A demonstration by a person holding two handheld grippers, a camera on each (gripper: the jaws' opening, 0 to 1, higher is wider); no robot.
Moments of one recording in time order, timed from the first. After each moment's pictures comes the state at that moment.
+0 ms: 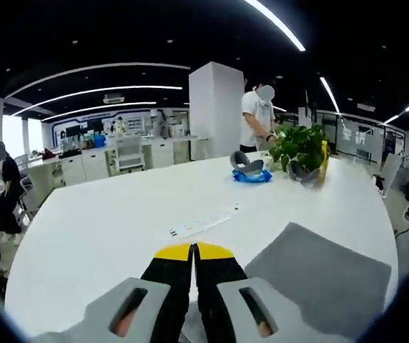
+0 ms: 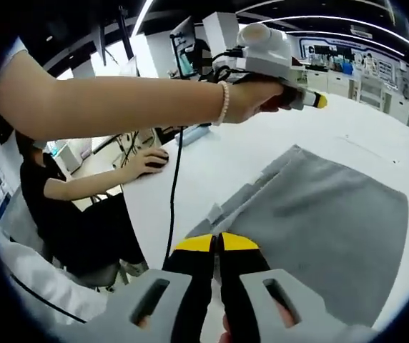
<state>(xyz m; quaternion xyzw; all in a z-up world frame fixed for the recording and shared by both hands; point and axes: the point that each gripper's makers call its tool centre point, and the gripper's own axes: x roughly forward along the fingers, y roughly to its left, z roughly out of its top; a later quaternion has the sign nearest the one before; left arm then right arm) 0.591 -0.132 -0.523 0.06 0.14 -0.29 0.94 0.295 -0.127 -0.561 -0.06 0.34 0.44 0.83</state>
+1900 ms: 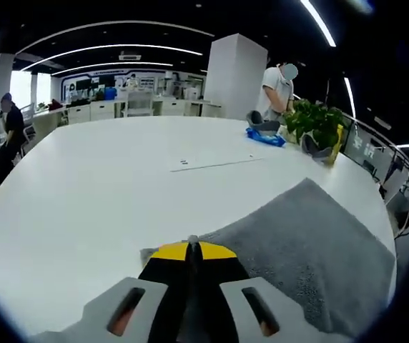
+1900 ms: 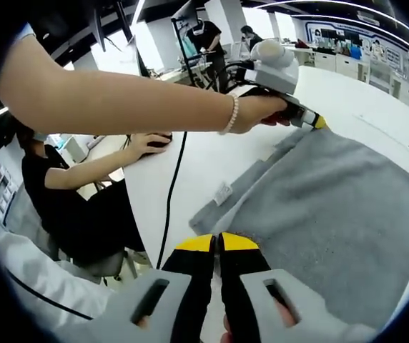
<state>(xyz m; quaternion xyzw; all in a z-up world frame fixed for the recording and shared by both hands) 0.578 -0.103 -0.621 0.01 0.25 -0.26 0.93 0.283 -0.121 -0.591 -0.06 0.39 0.46 0.80</state>
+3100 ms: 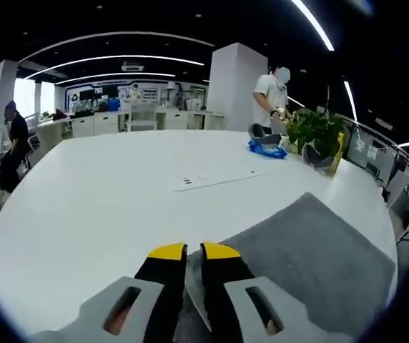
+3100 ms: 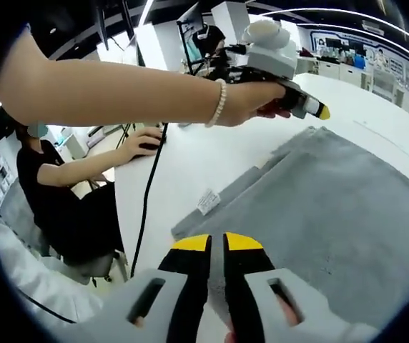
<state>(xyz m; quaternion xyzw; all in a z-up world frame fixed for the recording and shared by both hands) 0.576 -0.101 -0.593 0.02 0.22 -0.25 0.94 0.308 -0.118 -0.609 -0.07 0.36 0.46 0.81</state>
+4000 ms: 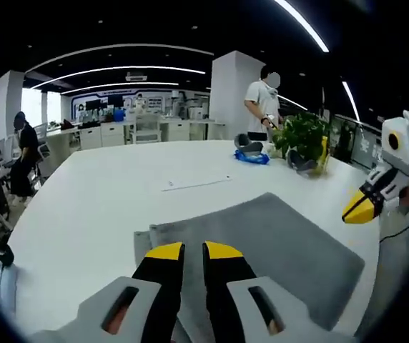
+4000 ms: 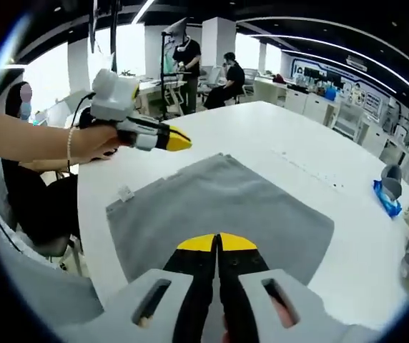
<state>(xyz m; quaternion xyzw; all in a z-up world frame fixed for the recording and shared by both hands) 0.451 -0.107 -0.551 0.02 0.21 -0.22 0.95 0.391 -0.288 -0.532 -0.15 0.29 0.38 0.86</state>
